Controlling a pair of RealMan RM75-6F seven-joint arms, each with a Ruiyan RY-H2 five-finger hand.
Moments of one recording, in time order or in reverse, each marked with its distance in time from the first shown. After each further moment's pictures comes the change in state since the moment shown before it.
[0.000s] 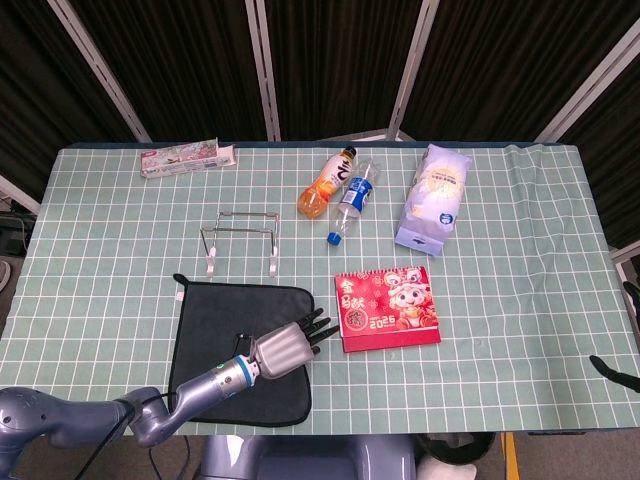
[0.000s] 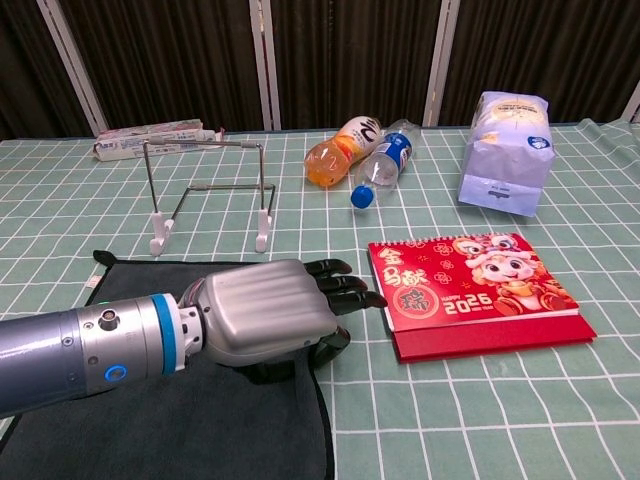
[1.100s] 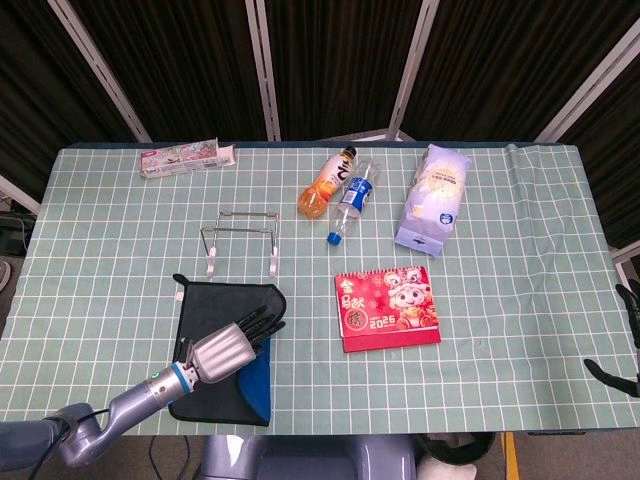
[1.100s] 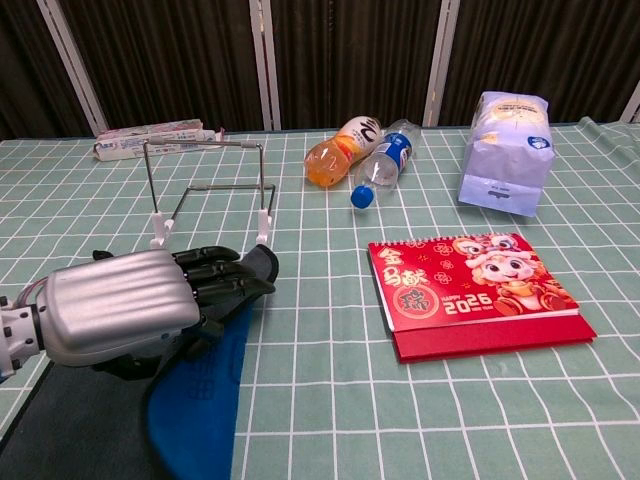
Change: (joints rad) left arm 0.154 0.205 0.169 -0.012 0.149 0.249 -0.123; right arm -0.009 0.006 -0.014 -0.020 -0.043 0.024 -0.009
